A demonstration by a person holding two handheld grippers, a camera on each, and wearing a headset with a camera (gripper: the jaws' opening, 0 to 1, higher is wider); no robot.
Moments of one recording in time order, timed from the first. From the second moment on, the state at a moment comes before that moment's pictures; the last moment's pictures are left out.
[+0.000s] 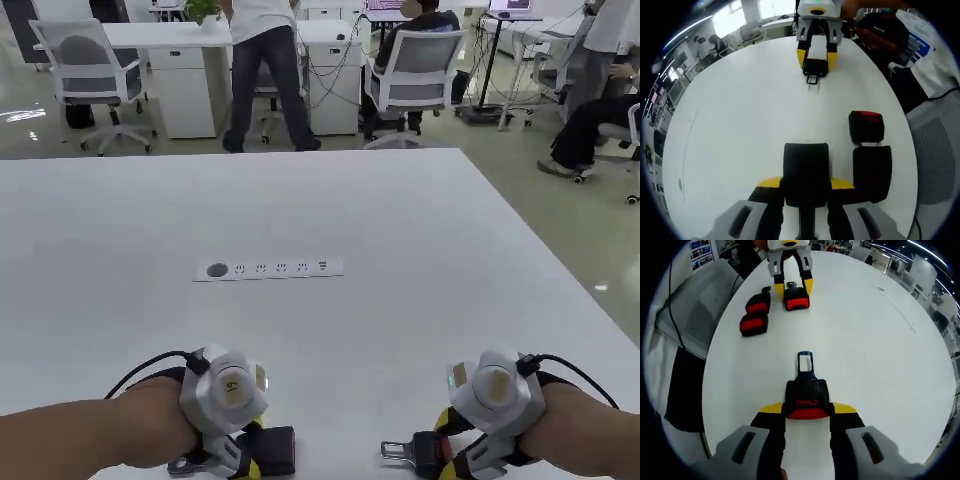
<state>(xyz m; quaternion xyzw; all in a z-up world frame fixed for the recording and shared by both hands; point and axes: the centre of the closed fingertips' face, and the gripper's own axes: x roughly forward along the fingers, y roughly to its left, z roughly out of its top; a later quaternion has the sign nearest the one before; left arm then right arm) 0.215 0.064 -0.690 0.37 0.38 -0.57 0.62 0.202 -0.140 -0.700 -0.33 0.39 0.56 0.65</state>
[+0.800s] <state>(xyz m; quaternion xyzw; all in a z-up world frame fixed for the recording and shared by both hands) 0.215 0.064 -0.694 0.38 0.40 -0.57 0.61 0.205 -0.120 -0.697 -0.34 0.38 0.56 0.65</state>
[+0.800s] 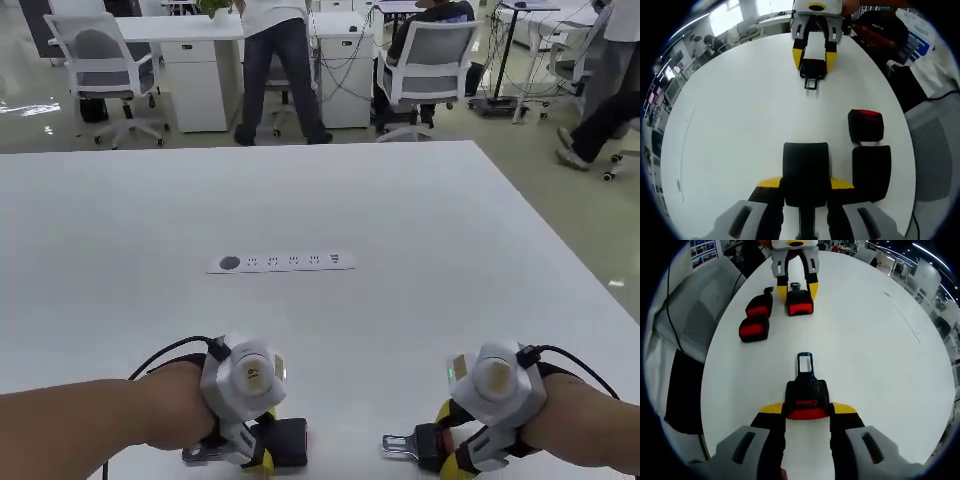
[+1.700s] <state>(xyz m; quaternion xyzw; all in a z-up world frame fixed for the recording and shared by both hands) 0.215 0.063 -0.698 0.38 0.41 -0.57 0.61 0.215 -0.031 -0.693 -0.36 0.34 0.58 0.65</state>
